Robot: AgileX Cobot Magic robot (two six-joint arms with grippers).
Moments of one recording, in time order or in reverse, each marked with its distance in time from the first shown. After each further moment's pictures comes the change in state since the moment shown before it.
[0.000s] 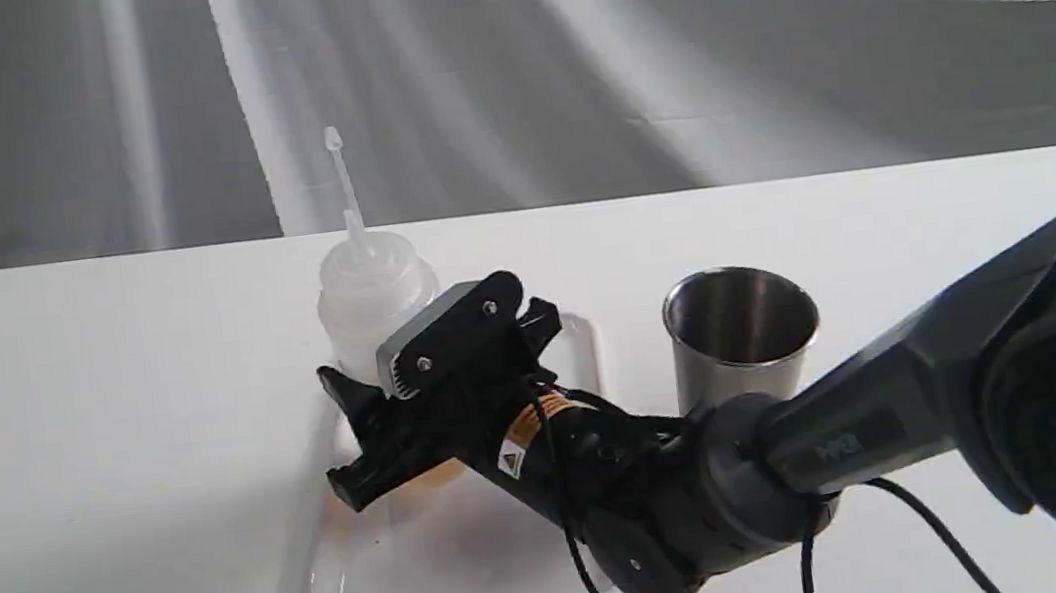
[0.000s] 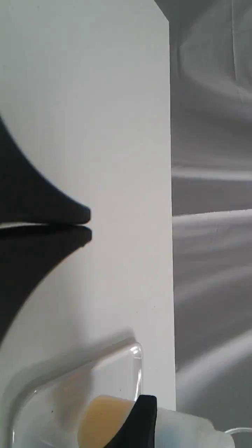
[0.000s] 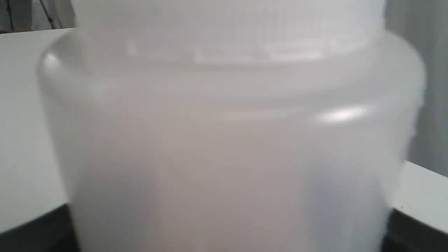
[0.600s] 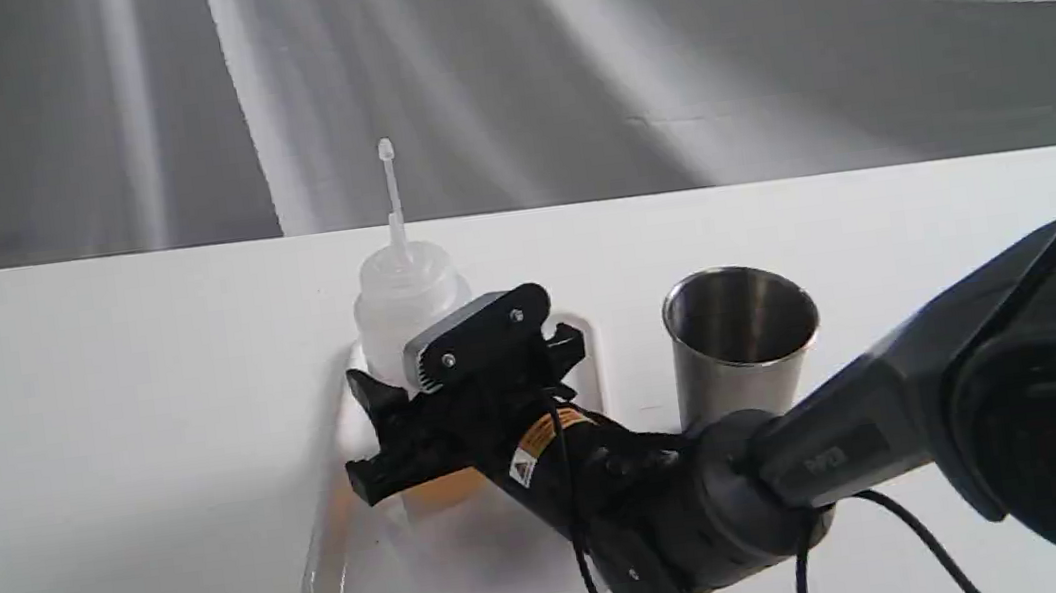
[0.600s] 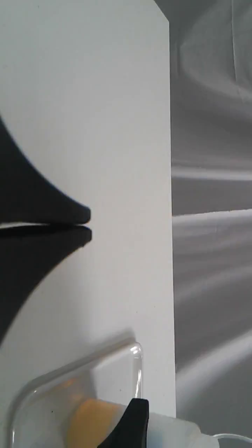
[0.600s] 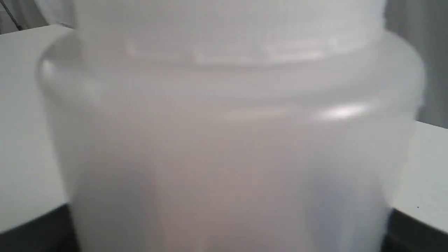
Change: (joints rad) left arm 0.000 0.000 0.000 0.000 0.000 0.000; right arm -0.004 0.032 -0.002 0.078 0.000 0.057
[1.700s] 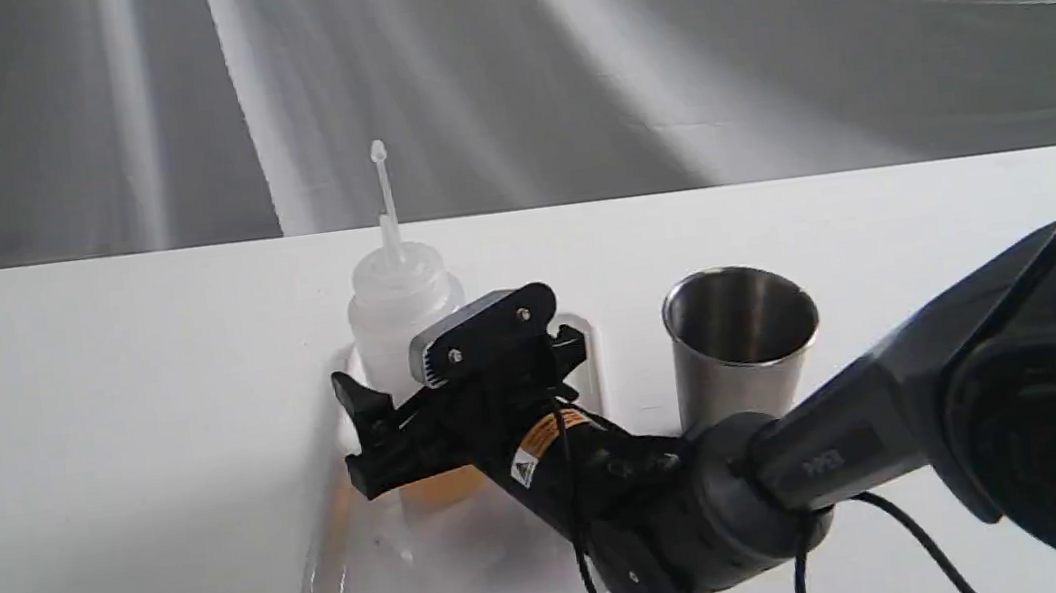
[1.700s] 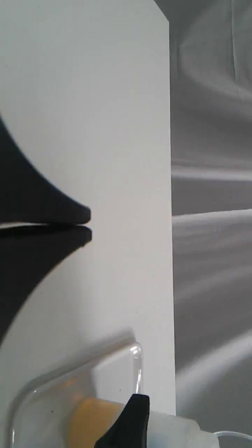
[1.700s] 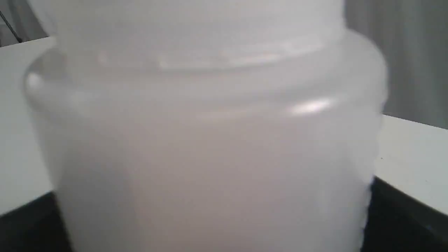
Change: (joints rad) left arm 0.000 0.000 0.000 0.000 0.000 0.000; right arm 0.000 0.006 0.000 0.007 -0.021 0.026
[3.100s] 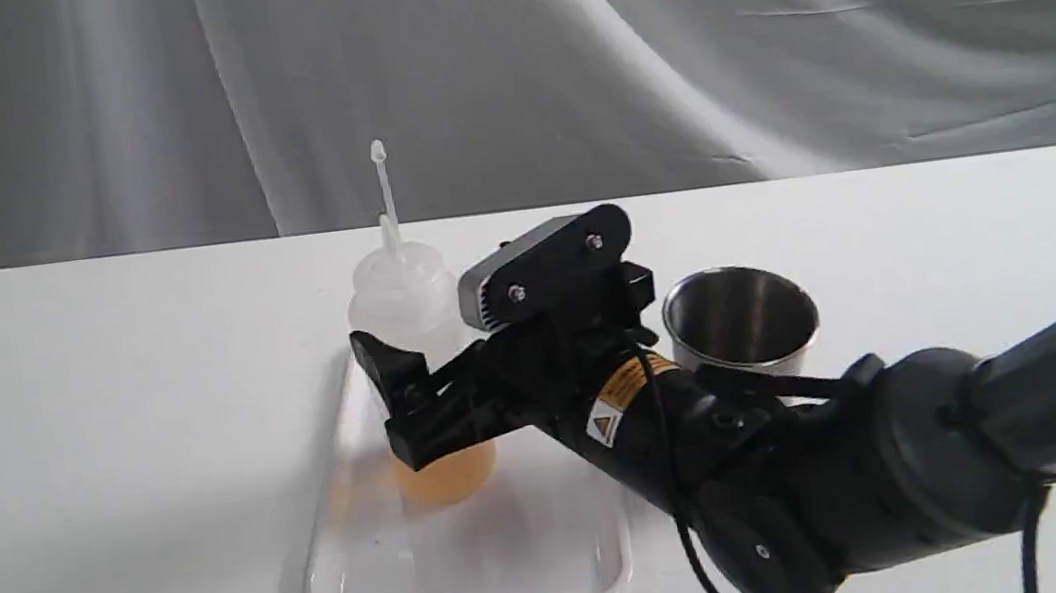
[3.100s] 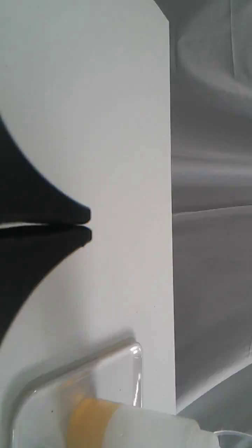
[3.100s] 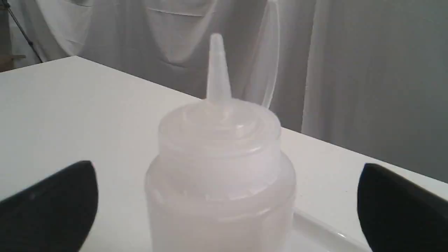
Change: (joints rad) left arm 0.000 0.000 0.000 0.000 0.000 0.000; right arm 0.000 -0.333 0.278 -0.017 0.048 -0.035
